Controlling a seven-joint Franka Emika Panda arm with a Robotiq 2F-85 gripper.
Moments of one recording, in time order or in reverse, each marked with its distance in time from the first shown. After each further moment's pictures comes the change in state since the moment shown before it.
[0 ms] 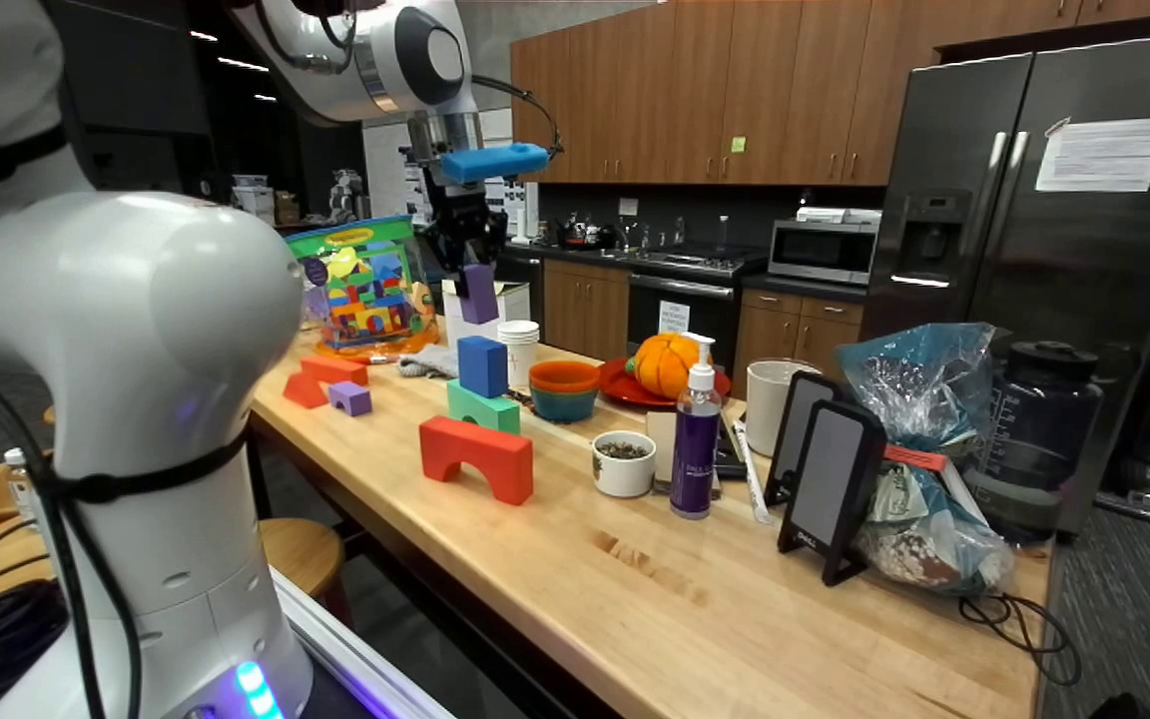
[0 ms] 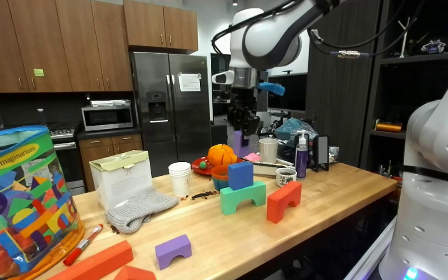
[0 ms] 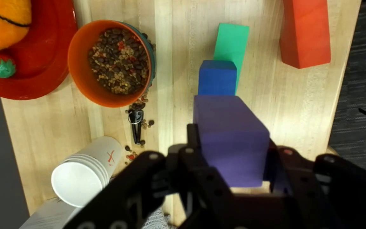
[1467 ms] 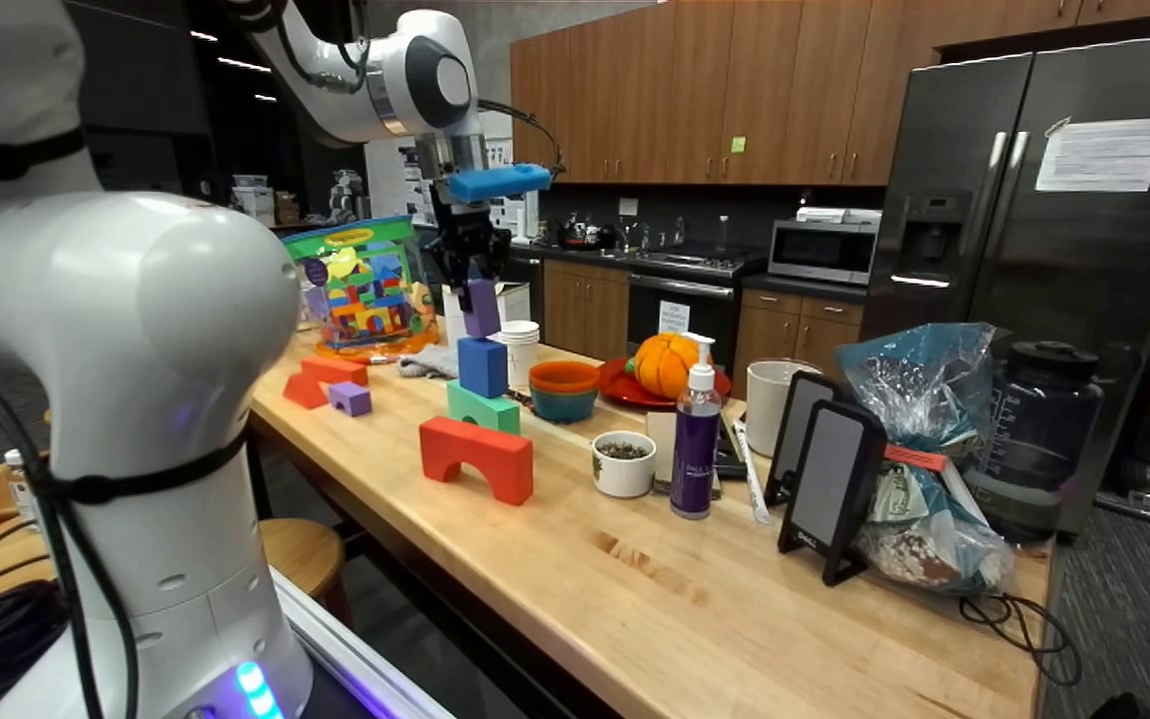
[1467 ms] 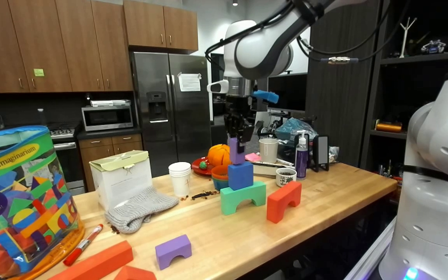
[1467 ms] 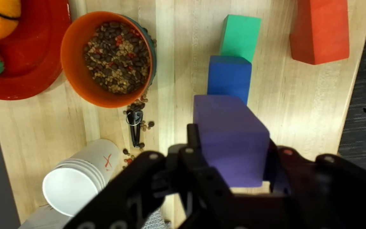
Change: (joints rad) arm -0.038 0.083 0.041 0.021 0.020 0.045 -0.008
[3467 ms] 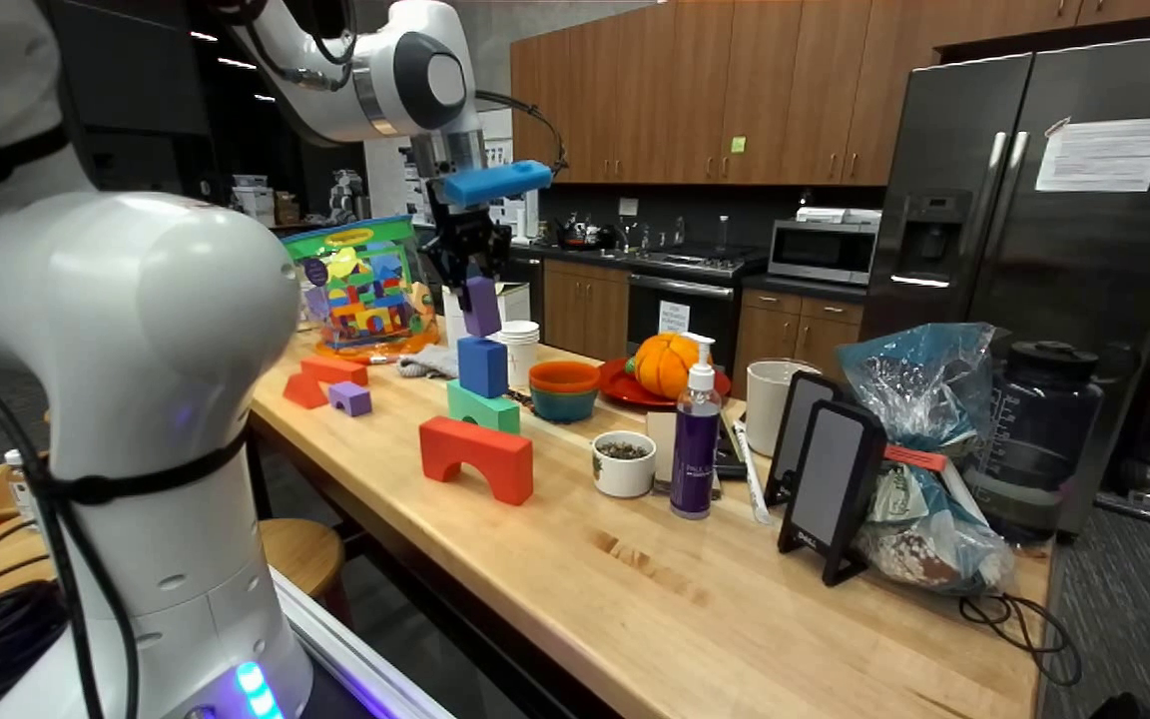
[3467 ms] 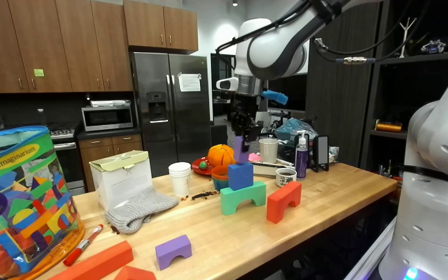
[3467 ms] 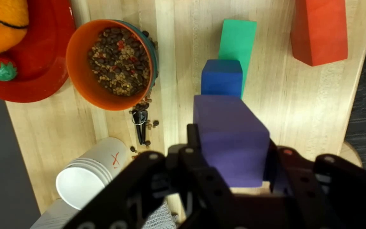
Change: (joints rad) arm -0.001 -0.089 -0.025 -0.092 0.019 0.071 -0.002
